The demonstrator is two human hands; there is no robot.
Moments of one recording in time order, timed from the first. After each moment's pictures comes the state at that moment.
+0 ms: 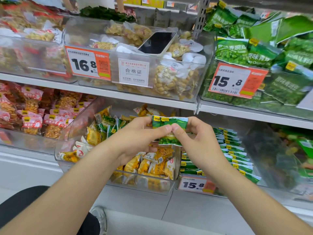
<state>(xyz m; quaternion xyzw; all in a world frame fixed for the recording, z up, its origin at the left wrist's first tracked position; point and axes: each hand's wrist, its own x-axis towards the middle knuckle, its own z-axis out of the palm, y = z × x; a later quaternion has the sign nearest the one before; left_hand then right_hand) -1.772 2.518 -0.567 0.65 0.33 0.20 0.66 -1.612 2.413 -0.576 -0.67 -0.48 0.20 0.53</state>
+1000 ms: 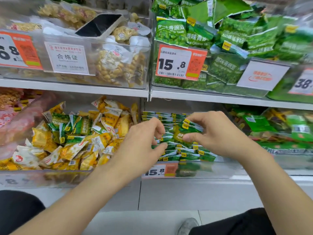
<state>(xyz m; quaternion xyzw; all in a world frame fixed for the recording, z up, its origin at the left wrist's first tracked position) -1.691 2.447 -0.602 0.89 0.23 0.26 0.28 -1.485 2.323 -0.549 -0.77 -0.61 0.04 0.18</state>
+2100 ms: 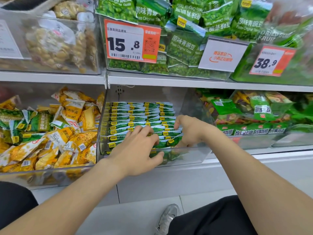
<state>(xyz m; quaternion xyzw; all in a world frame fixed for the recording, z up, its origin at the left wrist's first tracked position) -1.619 2.418 -0.656 0.98 0.16 0.06 0.11 -1.413 2.318 -0.604 -0.88 -0.41 0.24 0.02</state>
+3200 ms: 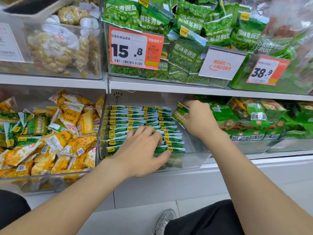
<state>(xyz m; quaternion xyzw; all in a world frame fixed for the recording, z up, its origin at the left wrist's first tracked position) -1.609 2.415 -0.644 0.97 0.16 0.09 0.13 -1.413 2.323 -0.581 -0.90 -0.40 -0.06 0.16</state>
